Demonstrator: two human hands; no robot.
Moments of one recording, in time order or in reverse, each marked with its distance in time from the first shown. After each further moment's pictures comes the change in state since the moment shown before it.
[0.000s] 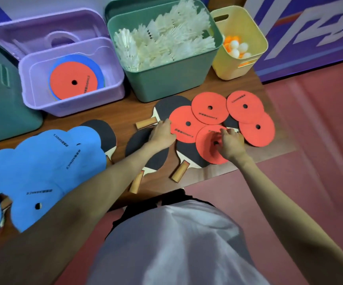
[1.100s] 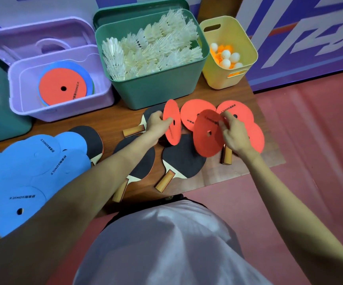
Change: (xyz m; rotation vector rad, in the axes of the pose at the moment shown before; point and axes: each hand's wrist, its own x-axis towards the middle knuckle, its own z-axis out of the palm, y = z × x) left_hand 0.040 0.054 -0.009 -0.569 0.227 -0.253; right_hand 0.028 0.031 -0.071 0.485 0.266 -0.218
